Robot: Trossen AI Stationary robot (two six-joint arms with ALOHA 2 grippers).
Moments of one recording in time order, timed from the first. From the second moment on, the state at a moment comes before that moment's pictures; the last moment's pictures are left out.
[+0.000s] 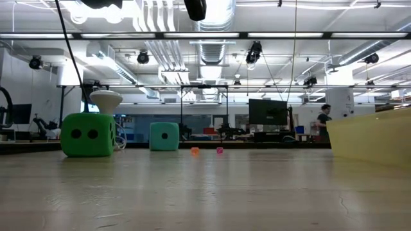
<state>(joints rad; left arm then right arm) -0.16 1.57 0.93 0.77 0.12 -0.59 0.62 1.67 1.30 0.04 1.28 -0.44</state>
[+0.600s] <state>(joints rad) -0.16 1.57 0.93 0.76 0.13 -0.59 0.62 1.67 1.30 0.09 1.24 -0.46</state>
